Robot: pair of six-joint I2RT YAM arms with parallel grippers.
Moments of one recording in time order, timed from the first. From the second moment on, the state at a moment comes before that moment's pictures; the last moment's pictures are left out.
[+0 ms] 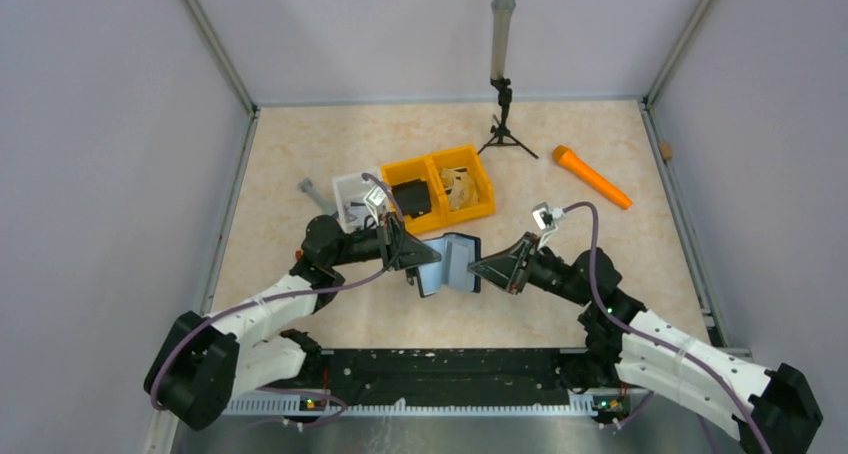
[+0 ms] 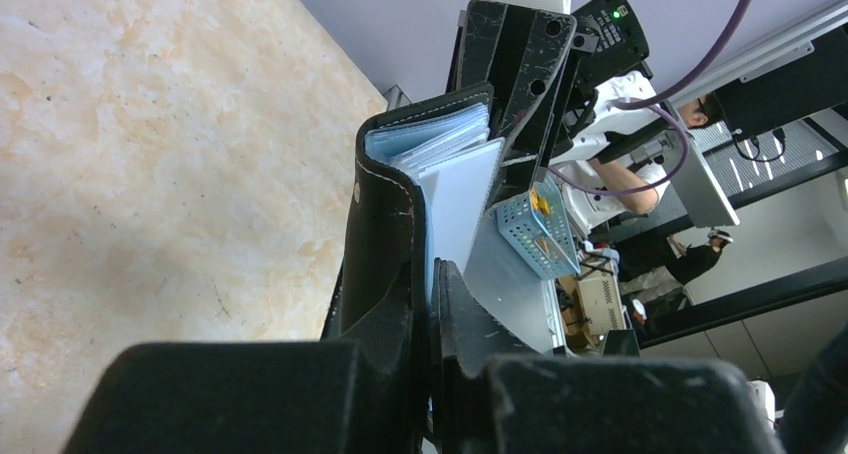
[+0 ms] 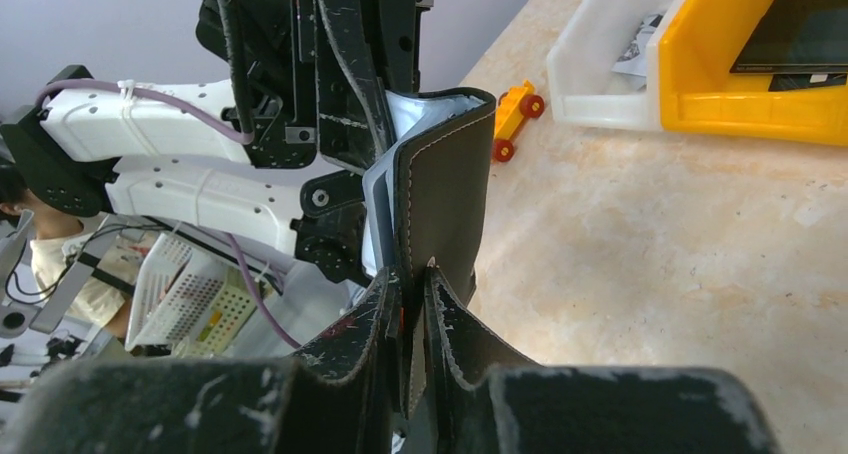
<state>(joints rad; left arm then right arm) -0.54 1.08 0.39 0.83 0.90 -1.01 0.80 0.65 0.27 0.46 -0.33 0.80</state>
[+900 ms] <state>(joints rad) -0.57 1.12 0.41 0.86 0.94 -1.02 0.80 0.72 0.32 0.39 -0.29 0.76</state>
